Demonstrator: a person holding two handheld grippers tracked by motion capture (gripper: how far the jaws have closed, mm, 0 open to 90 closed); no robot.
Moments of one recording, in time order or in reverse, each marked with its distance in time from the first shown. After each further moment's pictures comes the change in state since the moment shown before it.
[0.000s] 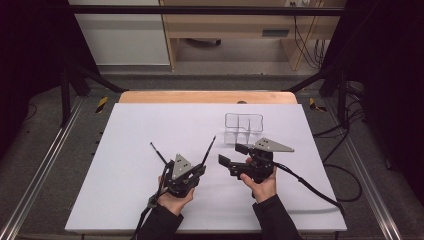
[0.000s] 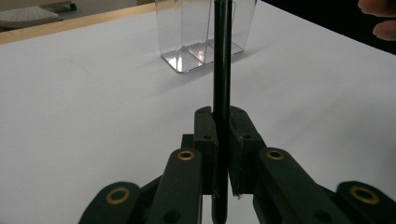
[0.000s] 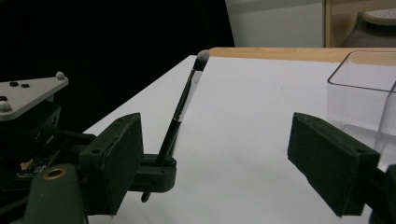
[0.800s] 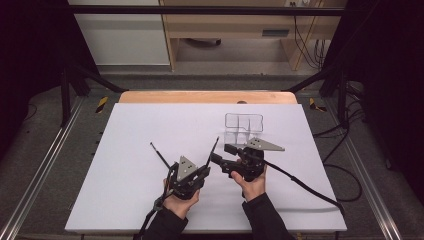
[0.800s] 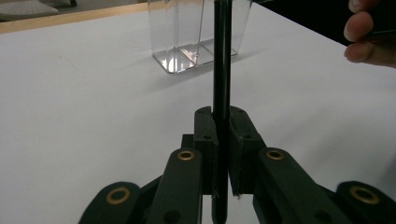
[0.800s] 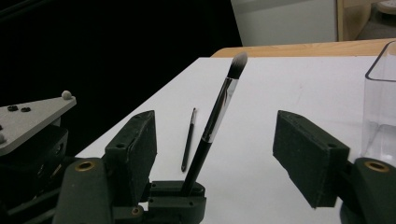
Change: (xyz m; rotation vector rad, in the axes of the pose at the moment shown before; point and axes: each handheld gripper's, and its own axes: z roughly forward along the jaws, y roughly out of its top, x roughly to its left) left arm -0.015 -0.001 0.007 -0.011 -0.001 -0.041; right arm 0.009 -0.003 0.020 -0.009 0.031 0.055
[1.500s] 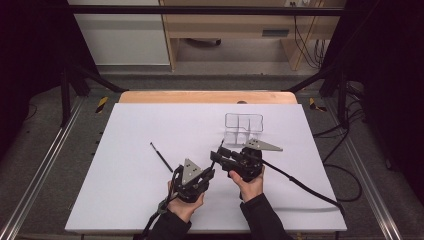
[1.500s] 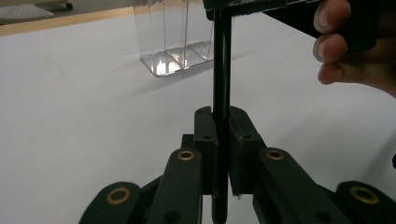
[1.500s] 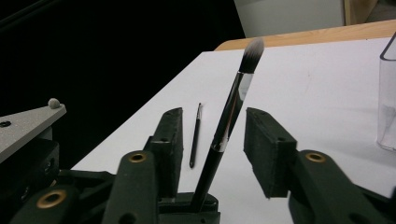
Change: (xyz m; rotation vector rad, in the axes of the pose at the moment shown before) left arm -0.012 0.000 0.001 -0.004 -0.007 0.011; right arm 0.000 -0.004 0.004 0.021 0.012 0.061
